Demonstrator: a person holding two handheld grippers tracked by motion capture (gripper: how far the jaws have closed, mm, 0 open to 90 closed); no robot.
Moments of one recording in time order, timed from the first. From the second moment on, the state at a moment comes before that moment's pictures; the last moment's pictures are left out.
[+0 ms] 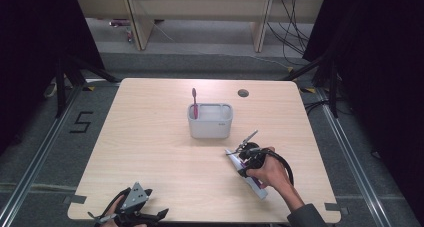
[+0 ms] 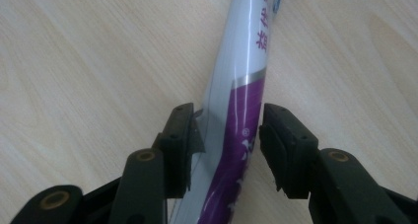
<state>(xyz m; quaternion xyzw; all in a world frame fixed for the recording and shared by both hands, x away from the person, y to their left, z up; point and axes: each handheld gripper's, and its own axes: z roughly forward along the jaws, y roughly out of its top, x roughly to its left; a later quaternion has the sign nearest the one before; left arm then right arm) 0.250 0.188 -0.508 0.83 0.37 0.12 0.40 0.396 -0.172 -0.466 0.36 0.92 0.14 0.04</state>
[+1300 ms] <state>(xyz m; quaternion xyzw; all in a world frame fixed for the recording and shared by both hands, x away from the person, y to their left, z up) 0.249 0.189 -0.507 0.83 0.36 0.13 0.39 0.405 -0.158 -0.471 0.35 0.93 0.08 -0.01</state>
